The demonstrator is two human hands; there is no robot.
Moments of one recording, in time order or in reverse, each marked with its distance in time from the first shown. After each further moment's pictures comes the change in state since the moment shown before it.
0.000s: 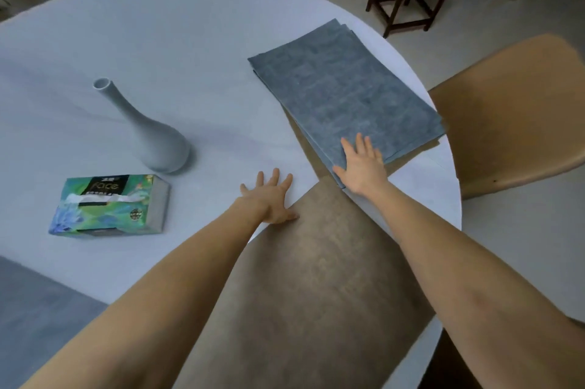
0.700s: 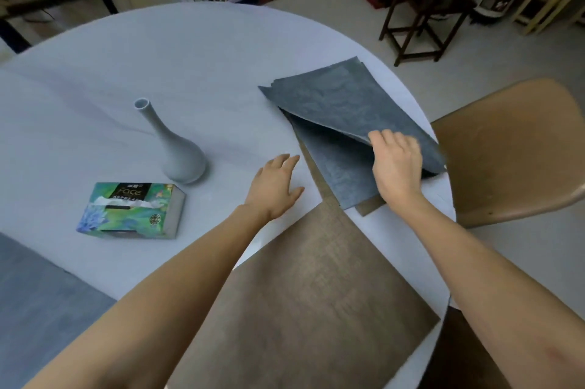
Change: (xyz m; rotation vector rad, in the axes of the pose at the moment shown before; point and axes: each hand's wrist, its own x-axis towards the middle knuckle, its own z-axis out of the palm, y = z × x) left_hand -0.026 0.001 -0.036 -0.227 0.600 0.130; right_hand -0.040 0.004 -0.082 -0.192 0.736 -0.242
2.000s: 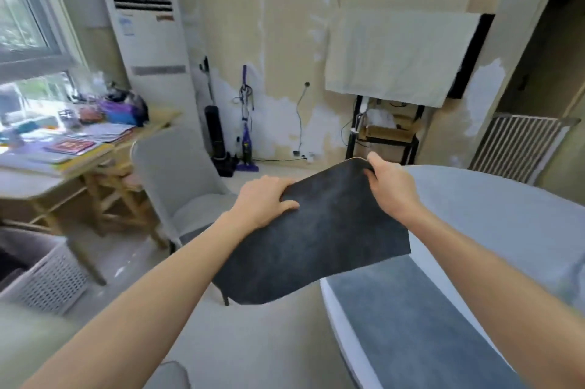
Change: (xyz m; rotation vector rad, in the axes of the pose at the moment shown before) left_hand -0.718 -0.389 -0.325 0.221 0.564 -0.584; right_hand -0.152 -0.731 -0.365 0.625 0.043 -0.677
